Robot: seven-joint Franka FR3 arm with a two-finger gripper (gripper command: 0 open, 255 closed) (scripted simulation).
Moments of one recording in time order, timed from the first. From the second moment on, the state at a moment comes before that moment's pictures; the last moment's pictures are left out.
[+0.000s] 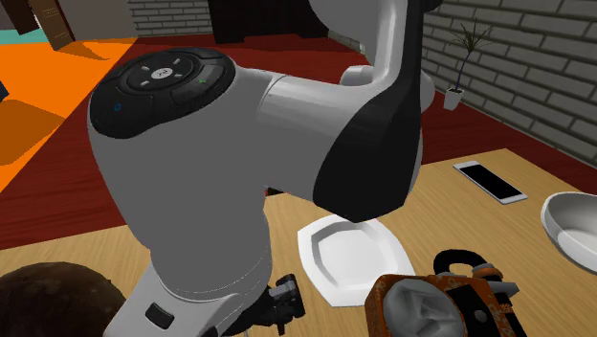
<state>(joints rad) 0.33 0.42 0.05 -1.64 -0.06 2.01 -0.74</state>
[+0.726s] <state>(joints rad) 0.33 0.44 0.05 -1.67 -0.06 2.07 -0.74</state>
